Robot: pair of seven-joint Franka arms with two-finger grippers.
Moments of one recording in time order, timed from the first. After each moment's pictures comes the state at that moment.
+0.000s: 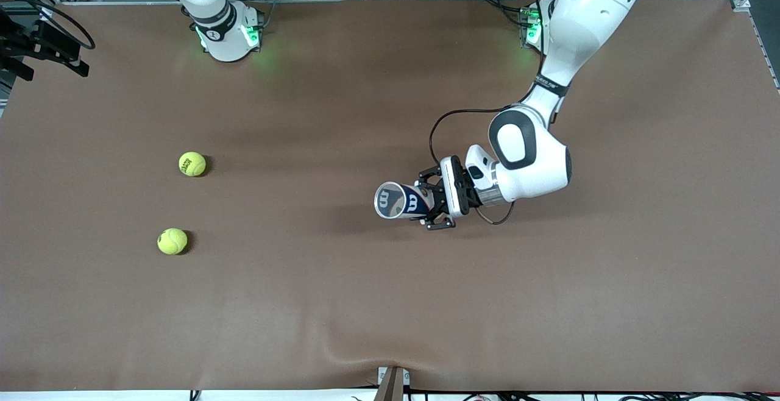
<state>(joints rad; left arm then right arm) -0.40 0.60 -0.15 -1.73 -1.44 2.41 1.99 0.04 -0.15 -0.07 -1.58 0.04 1.38 -0.07</state>
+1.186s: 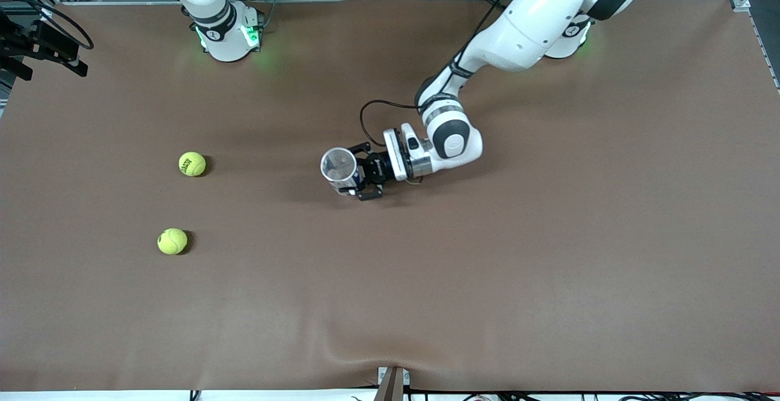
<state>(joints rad) -0.57 0.86 -0.26 -1.66 -2.40 2.19 2.75 0.03 -0.15 -0.08 -1.58 0.04 1.38 -0.07</state>
